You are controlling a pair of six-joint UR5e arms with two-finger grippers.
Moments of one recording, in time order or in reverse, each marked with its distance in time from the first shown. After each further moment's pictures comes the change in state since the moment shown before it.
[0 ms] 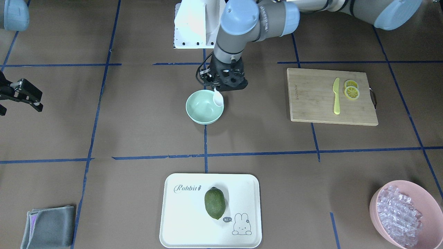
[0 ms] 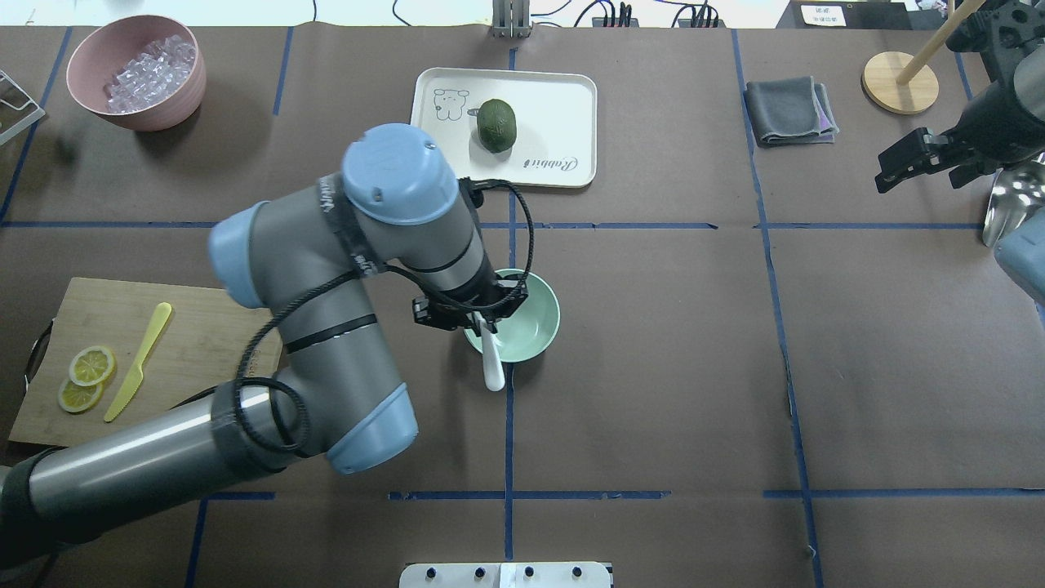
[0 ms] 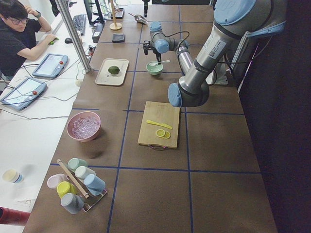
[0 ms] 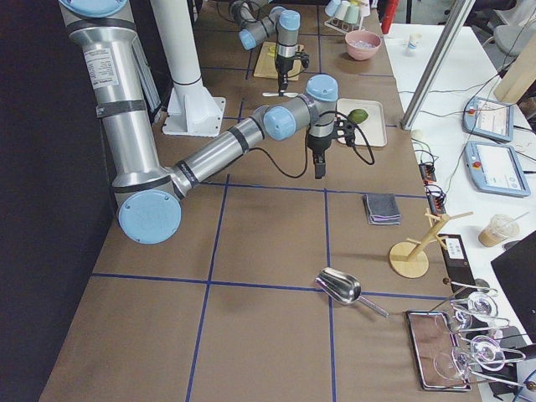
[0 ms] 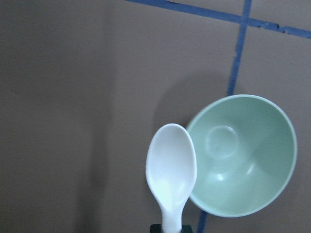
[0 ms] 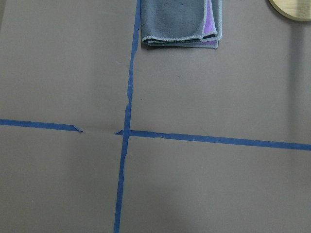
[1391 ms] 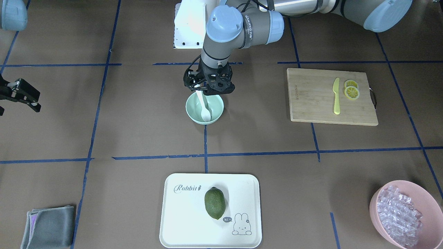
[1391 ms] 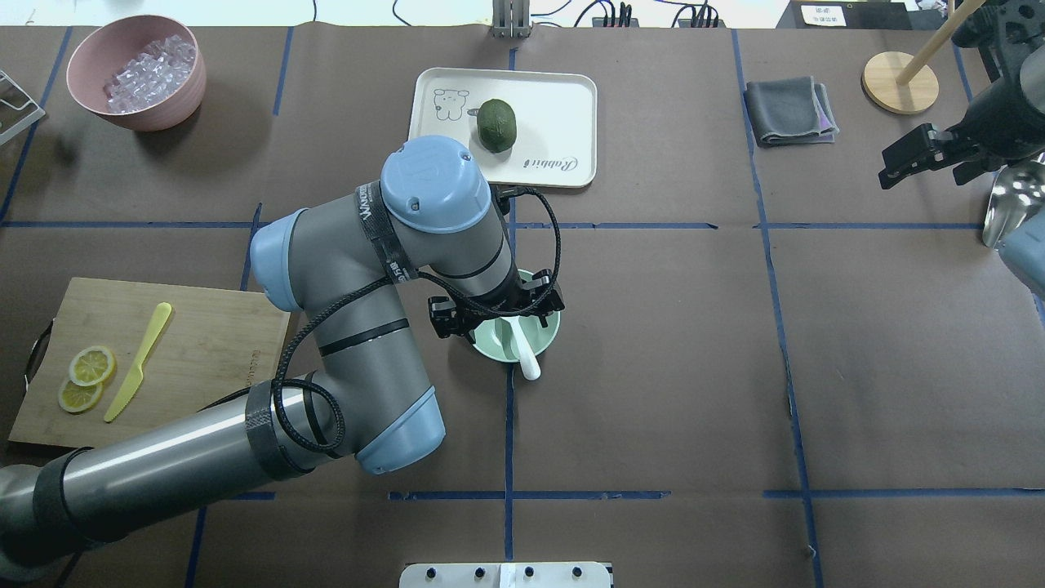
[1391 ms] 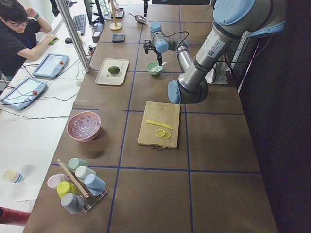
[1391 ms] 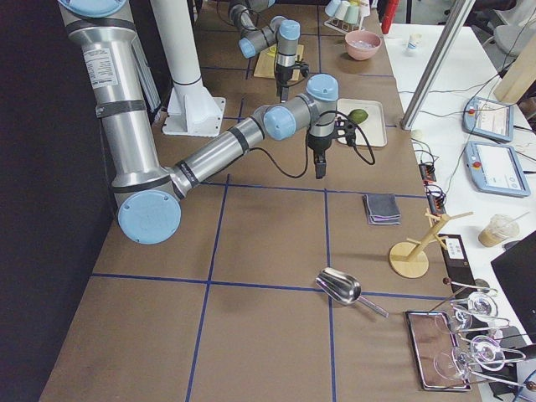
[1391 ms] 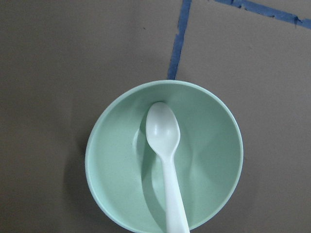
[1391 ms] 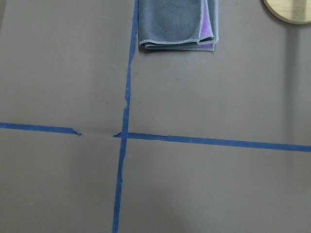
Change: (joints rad) left arm 0.003 -0.016 0.014 -0.016 -0.001 0.000; right arm 0.011 -0.001 0.000 0.001 0.001 -0.005
